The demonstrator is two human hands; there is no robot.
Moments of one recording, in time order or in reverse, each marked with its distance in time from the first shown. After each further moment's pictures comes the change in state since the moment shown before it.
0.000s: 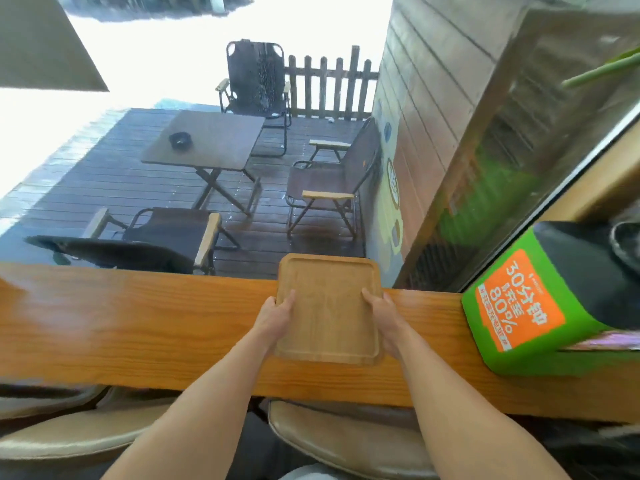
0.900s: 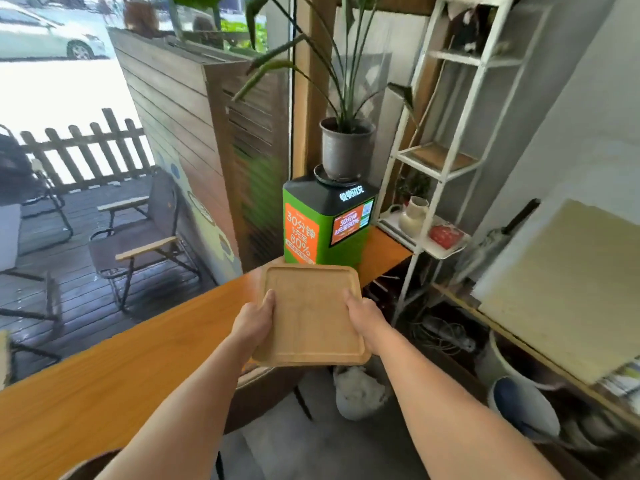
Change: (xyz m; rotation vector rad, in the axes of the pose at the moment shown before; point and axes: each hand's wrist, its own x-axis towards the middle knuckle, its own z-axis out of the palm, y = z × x) left_hand -0.189 -0.036 0.142 0.509 -0.445 0.353; right_hand -0.276 0.114 -0.150 -0.029 0.706 -0.095
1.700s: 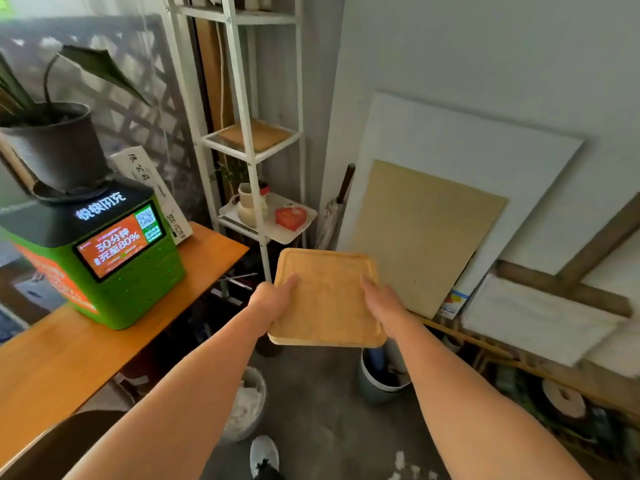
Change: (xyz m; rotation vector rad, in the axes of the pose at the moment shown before) left_hand -0.038 0.153 0.451 0.273 -0.398 0.087; right_hand 0.051 0.164 -0.418 0.096 0.412 0.191
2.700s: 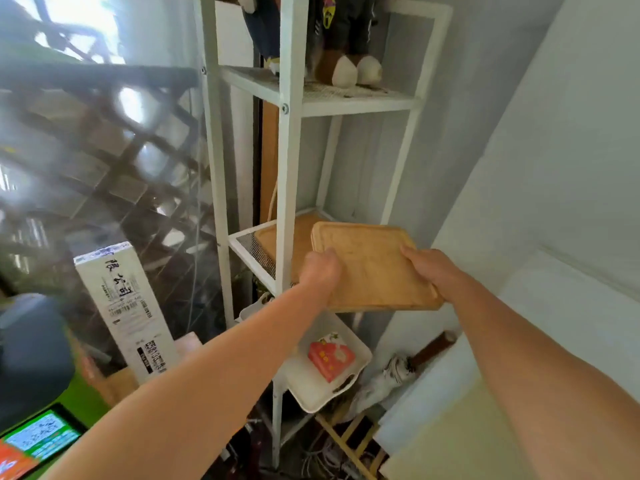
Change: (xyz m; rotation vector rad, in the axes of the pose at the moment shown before) left_hand 0.392 0.366 -0.091 -0.367 0.270 0.089; right_hand 0.489 -0.428 0.022 -0.213 -0.135 -0.267
